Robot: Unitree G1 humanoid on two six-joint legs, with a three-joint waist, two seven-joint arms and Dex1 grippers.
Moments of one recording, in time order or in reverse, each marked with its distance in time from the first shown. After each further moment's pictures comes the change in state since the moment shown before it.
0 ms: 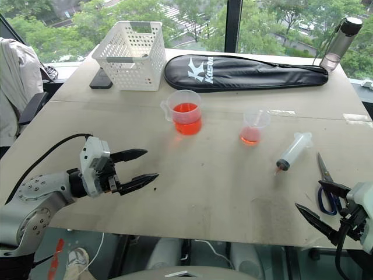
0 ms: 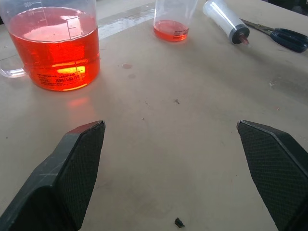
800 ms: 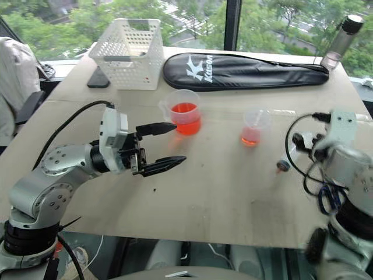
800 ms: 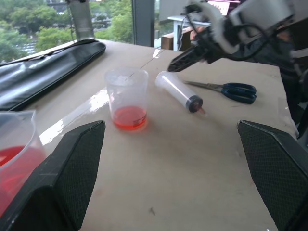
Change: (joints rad) left arm -0.341 -0.056 -0.164 -0.086 -0.102 0.043 0.056; right arm -1.300 0.333 0.059 0.418 0.342 1.111 -1.591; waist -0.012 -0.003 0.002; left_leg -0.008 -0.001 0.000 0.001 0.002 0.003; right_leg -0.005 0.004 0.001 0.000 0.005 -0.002
